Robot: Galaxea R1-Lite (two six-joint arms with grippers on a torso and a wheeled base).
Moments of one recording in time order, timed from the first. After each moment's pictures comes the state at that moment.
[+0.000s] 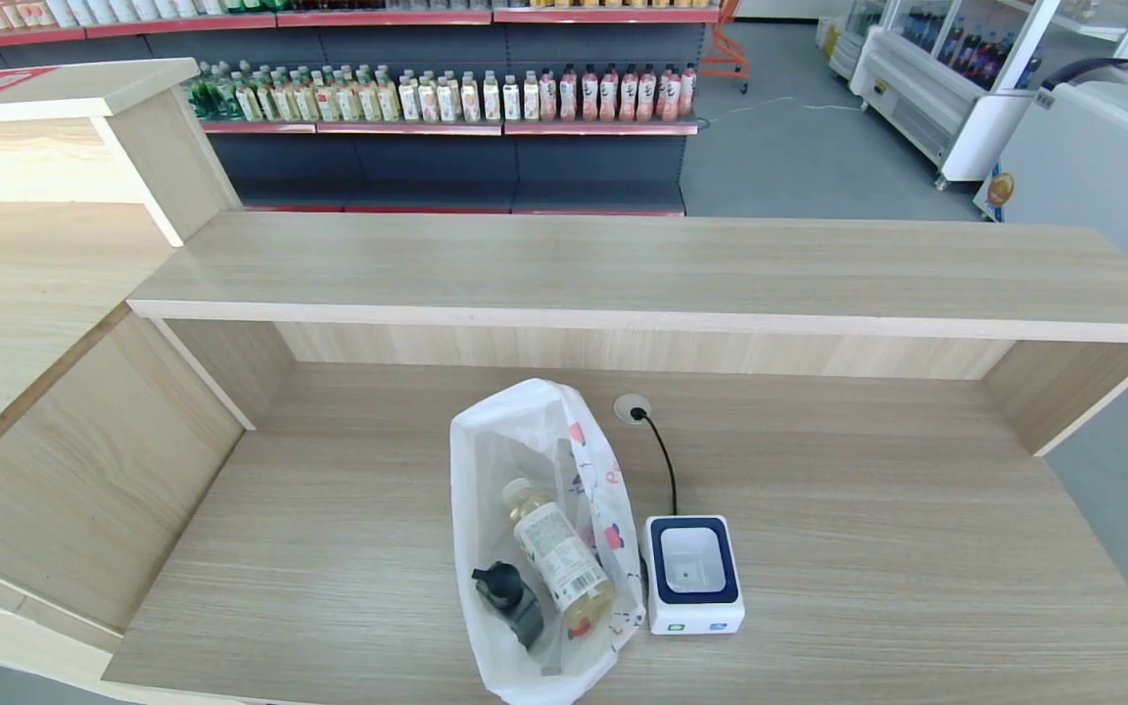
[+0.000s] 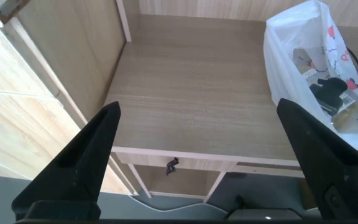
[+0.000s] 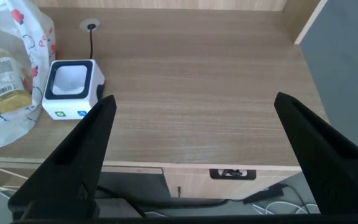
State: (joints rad) left arm 0.00 0.00 0.00 0.00 0.00 -0.02; right arm 0.00 0.00 0.00 0.00 -0.03 -0.06
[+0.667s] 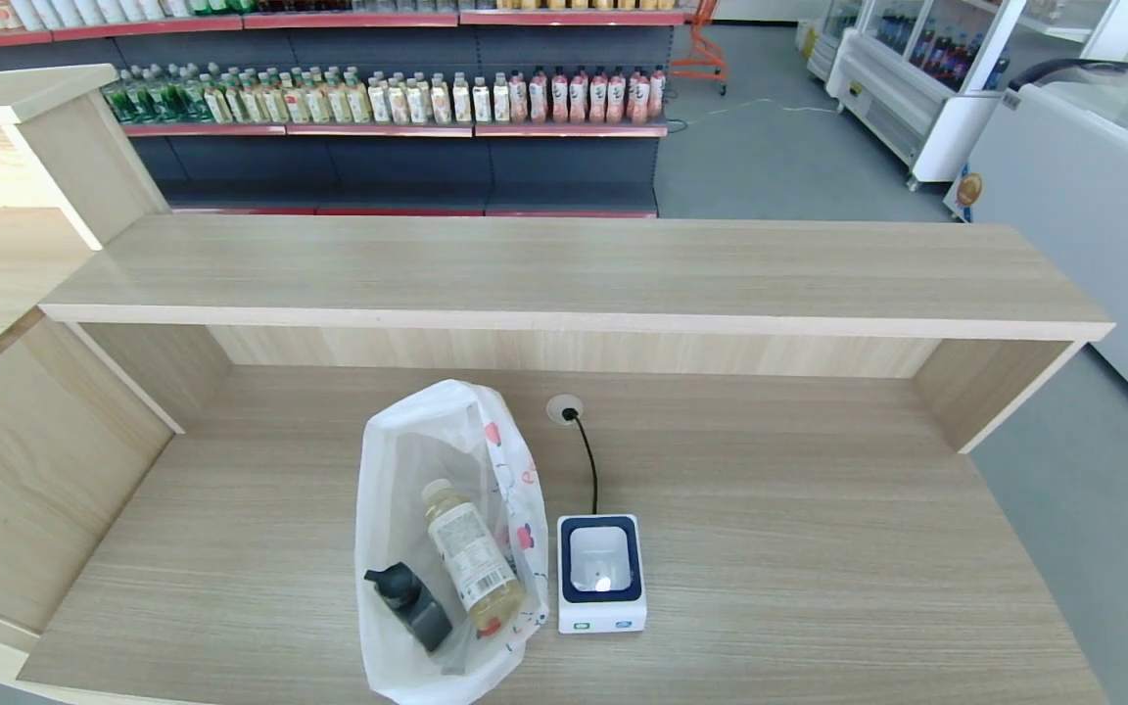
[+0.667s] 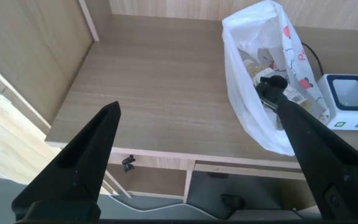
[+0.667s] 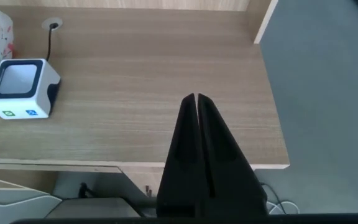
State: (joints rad) left arm 0.00 0.00 0.00 0.00 0.00 -0.02; right arm 0.00 0.00 0.00 0.00 -0.03 -0.06
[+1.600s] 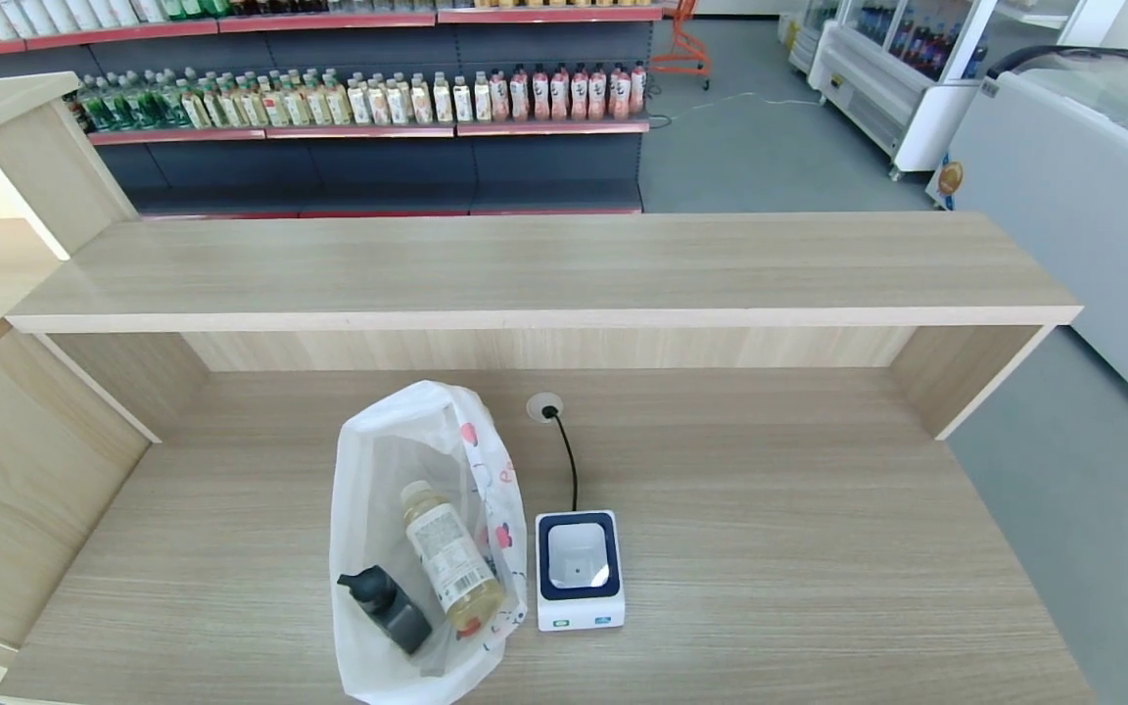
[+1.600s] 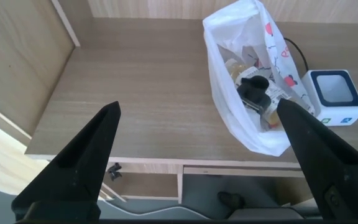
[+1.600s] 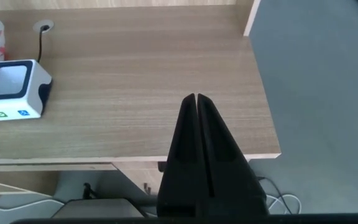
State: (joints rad) left arm 0.00 0.00 0.00 0.00 0.00 -0.01; right arm 0.00 0.00 0.00 0.00 -0.03 -0.05
